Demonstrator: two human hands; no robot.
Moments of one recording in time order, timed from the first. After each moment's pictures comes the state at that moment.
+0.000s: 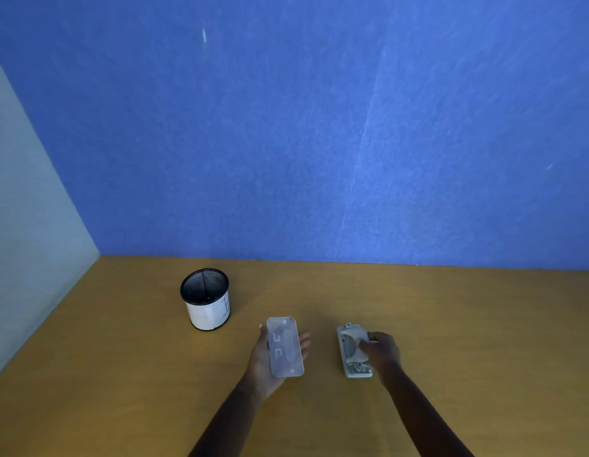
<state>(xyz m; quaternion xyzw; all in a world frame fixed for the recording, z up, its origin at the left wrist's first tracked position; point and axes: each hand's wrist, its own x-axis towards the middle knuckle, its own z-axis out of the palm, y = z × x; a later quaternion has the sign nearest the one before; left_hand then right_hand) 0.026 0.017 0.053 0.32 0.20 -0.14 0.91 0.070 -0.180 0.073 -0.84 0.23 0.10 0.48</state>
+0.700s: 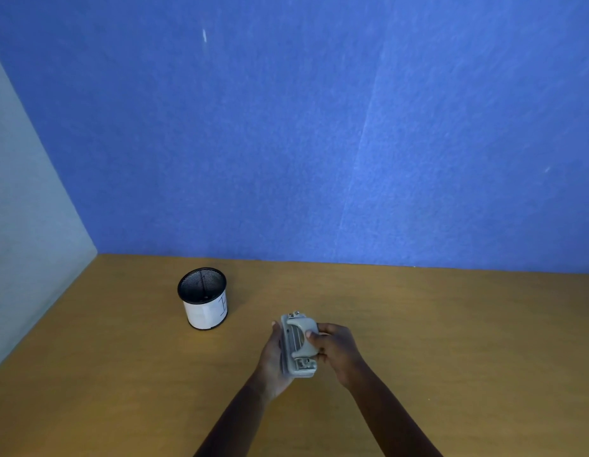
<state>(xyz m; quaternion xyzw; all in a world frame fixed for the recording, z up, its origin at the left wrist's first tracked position) 0.030 0.000 0.057 0.35 0.17 -0.17 0.90 0.044 -0.113 0.115 -0.70 0.13 0.20 0.67</state>
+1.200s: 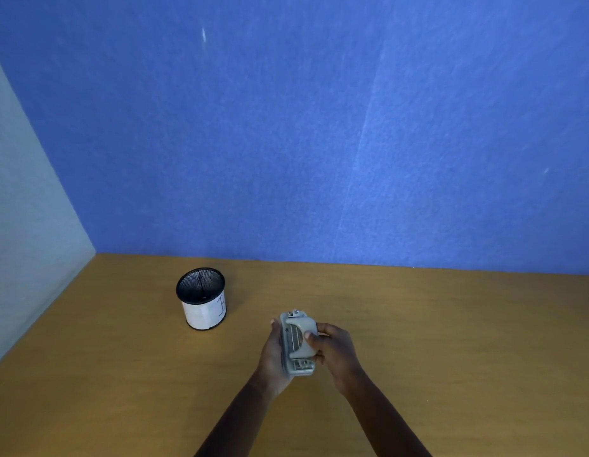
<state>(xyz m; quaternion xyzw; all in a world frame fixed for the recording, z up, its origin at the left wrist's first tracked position) 0.035 -0.005 0.055 0.36 0.18 -0.15 0.90 0.037 -0.114 0.114 -0.70 0.11 0.18 0.68</state>
